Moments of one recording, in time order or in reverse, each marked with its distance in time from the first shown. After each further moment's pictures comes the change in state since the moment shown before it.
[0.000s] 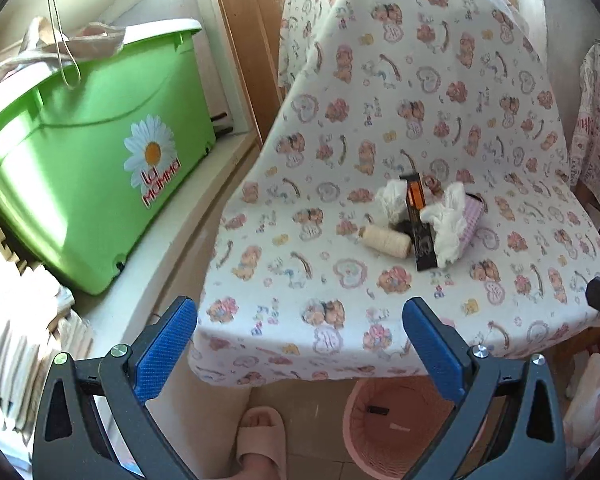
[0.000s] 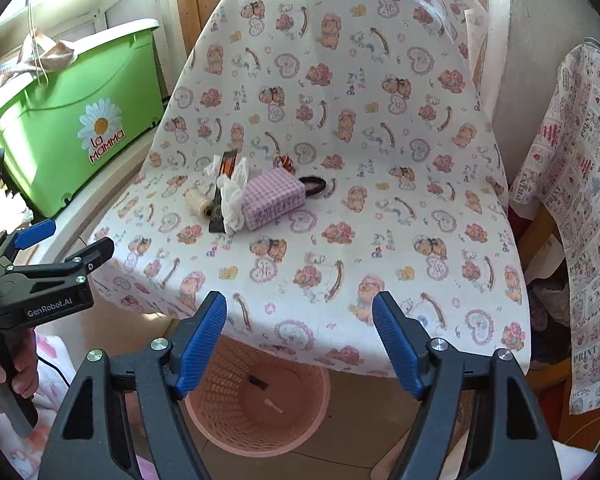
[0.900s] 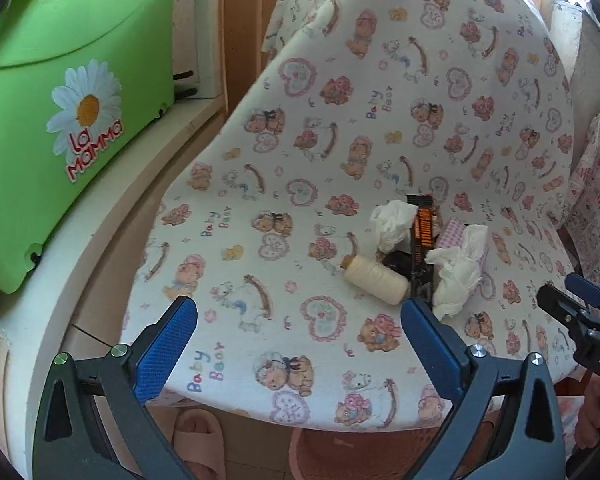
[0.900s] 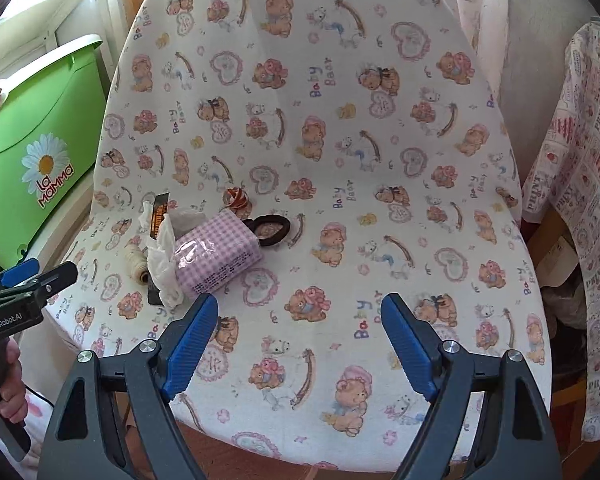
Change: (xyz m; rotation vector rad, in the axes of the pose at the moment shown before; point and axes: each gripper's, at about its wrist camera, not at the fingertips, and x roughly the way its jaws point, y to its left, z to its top) left arm 0.083 0.007 0.017 -0.138 0.112 -0.234; right arm 0.084 -0.029 0.044 0.074 0.006 -0.047
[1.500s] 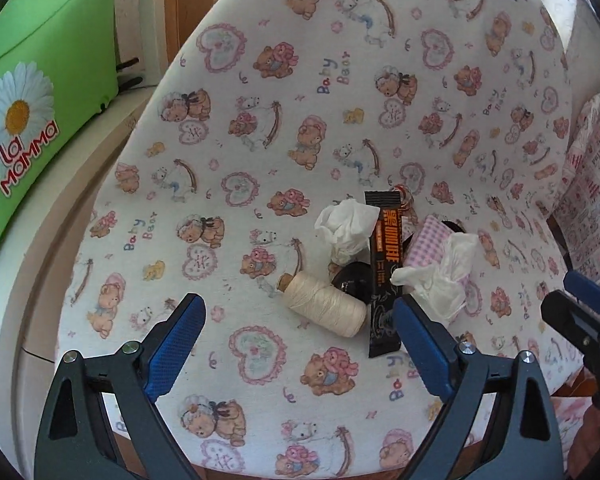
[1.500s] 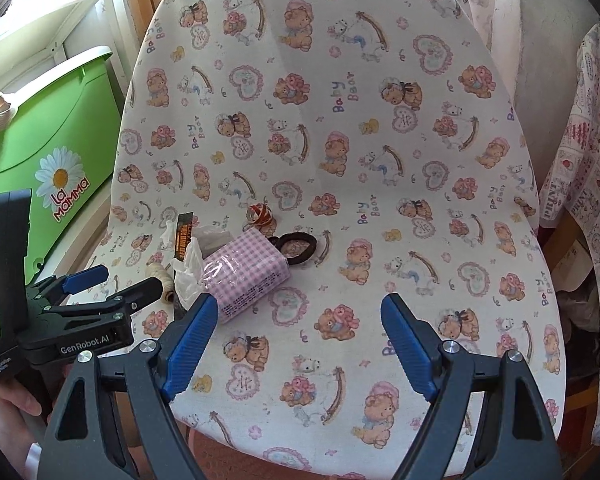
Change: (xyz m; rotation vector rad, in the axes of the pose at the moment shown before) left arm 0.050 -0.029 0.017 0.011 0.082 -0.079; right arm -0.003 0.007 0.014 0.027 -0.016 0.052
